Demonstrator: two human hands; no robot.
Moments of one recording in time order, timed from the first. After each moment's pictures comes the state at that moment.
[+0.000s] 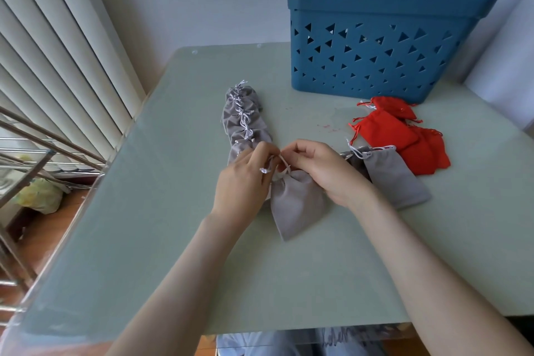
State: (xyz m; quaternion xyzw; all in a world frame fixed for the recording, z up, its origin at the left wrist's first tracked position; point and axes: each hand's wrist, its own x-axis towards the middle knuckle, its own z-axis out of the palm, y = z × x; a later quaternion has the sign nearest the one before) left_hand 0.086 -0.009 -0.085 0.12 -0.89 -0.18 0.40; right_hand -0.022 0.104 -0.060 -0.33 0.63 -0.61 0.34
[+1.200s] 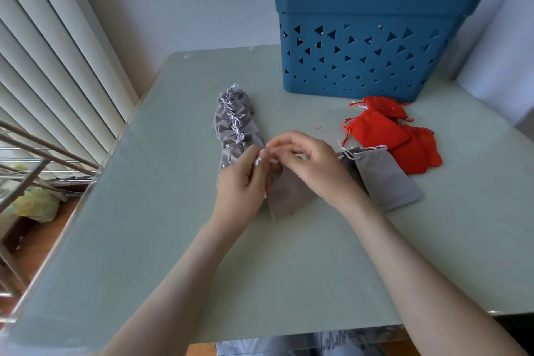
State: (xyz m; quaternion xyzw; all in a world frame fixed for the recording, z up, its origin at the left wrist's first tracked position) left_hand 0.087 0.012 -0.072 0.14 -0.81 -0.44 0.36; right_hand -0.016 0.112 -0.050 -0.40 0.71 -0.55 0.16
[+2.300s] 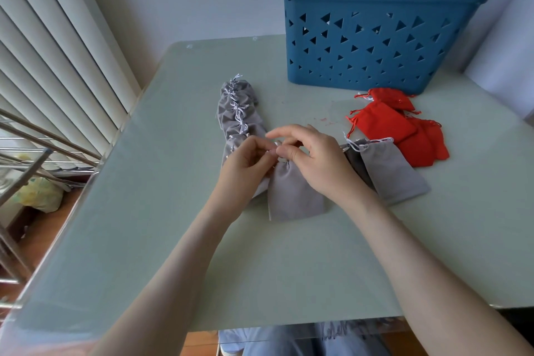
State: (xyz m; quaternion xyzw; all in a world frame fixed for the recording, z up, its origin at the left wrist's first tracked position) left_hand 0.082 -0.001 -0.071 0.18 -0.72 -0.63 0.23; right_hand -0.016 0.110 -0.056 -0.46 0.72 -0.52 0.07
